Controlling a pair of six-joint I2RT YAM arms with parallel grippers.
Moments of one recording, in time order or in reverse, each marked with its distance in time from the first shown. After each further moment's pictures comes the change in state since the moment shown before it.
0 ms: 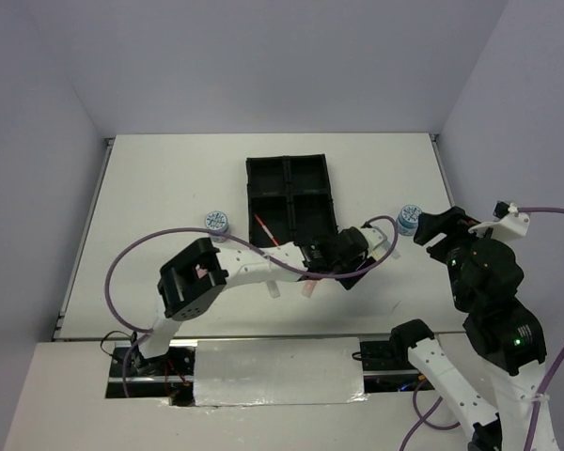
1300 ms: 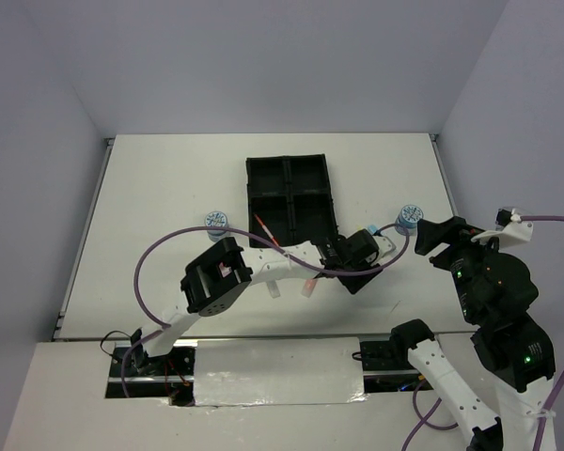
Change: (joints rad) left arm -0.002 0.204 0.193 -0.111 0.129 0.031; right arm 0.000 -0.060 0.021 -0.013 -0.101 -0.094
